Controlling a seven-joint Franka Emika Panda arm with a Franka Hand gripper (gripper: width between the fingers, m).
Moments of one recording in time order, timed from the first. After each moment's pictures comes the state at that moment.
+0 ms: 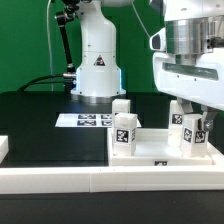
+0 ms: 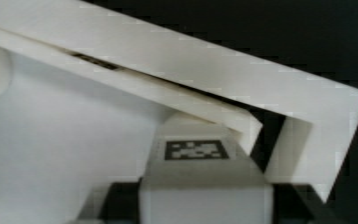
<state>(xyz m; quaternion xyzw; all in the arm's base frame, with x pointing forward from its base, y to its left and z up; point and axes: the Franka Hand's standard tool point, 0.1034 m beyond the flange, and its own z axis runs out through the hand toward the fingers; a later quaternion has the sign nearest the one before) 0.605 0.121 0.075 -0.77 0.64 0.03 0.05</state>
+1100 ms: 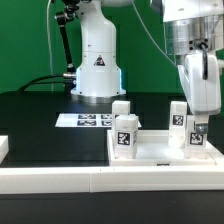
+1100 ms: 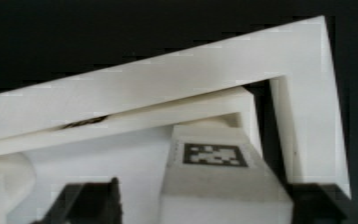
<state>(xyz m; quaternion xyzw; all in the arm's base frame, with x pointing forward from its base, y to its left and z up) 0.609 0.120 0.076 -0.63 0.77 0.04 0.06</state>
